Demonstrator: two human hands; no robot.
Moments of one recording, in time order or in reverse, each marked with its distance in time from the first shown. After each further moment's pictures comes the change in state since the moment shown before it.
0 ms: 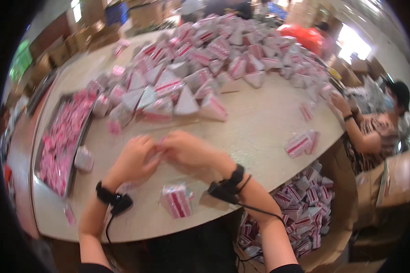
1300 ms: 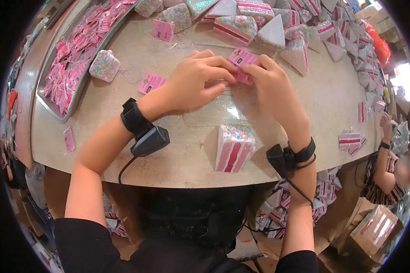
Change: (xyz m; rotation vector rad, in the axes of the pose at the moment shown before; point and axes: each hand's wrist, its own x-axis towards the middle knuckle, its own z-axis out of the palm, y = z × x) left_hand 0.000 -0.012 0.030 -0.168 0.242 0.071; right_hand -0.005 -0.014 -0.011 -0.448 0.097 0.154
